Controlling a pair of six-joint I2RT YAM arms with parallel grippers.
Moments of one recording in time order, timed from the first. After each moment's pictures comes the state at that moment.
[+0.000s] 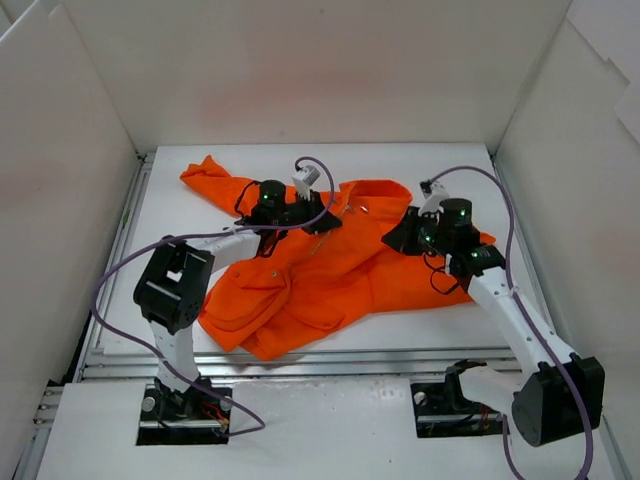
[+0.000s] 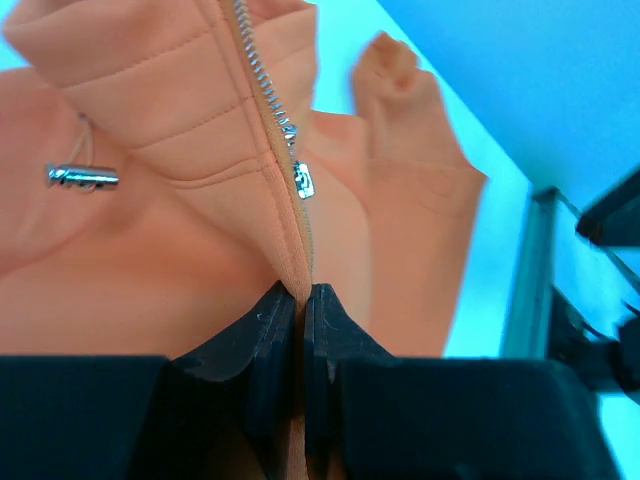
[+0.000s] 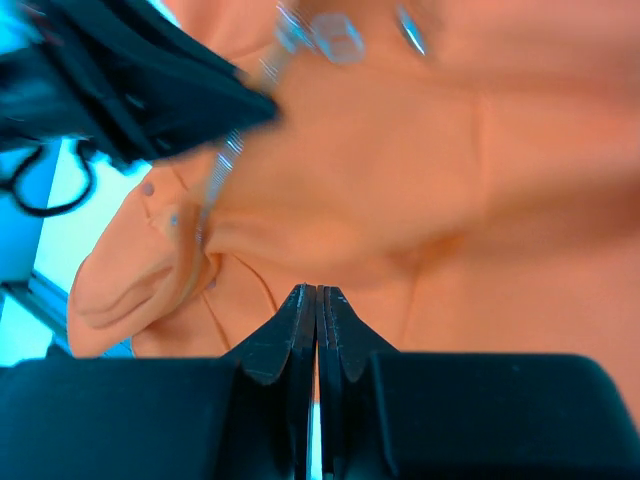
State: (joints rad) left arm -0.50 1.89 1.20 0.42 0.66 -0.42; right arm 0.23 1.10 0.82 -0.26 -0.41 0.43
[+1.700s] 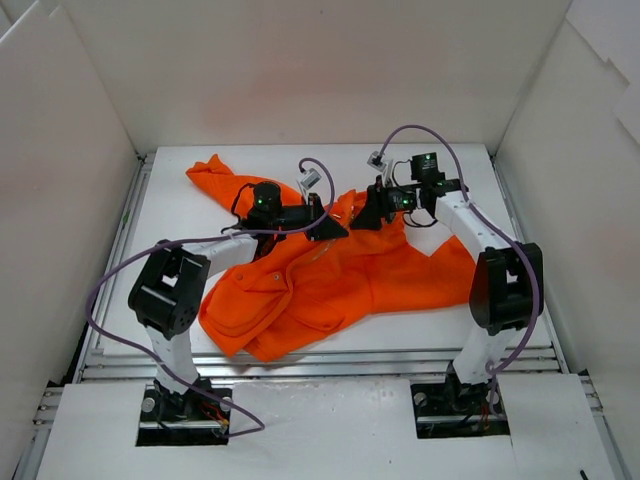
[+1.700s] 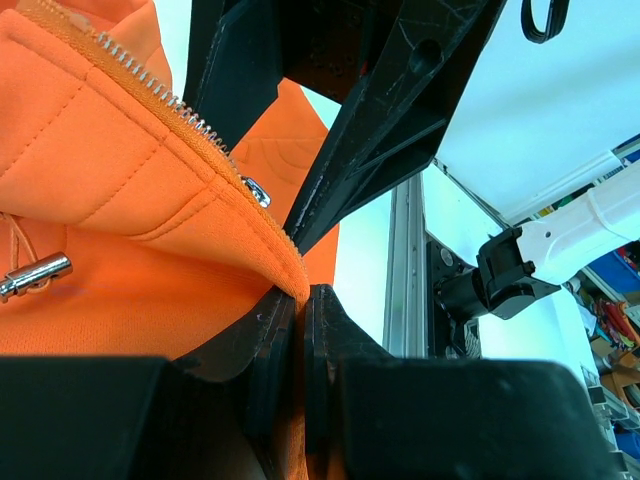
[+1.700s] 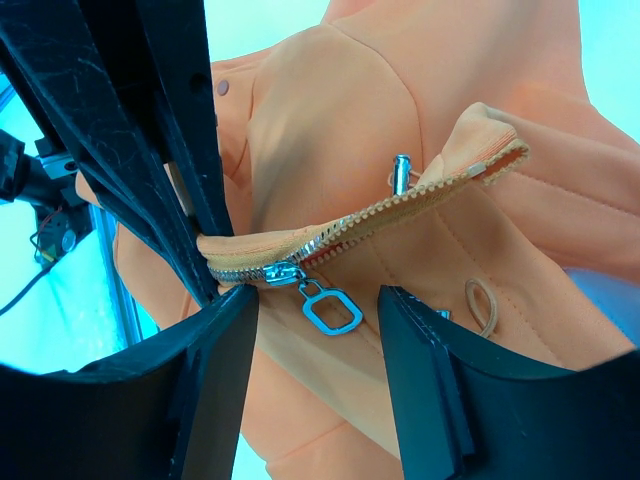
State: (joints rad) left arm -0.50 1.85 1.15 0.59 0.97 -0.60; right arm 0.20 1.77 1.38 -0.46 -1.03 -0.24
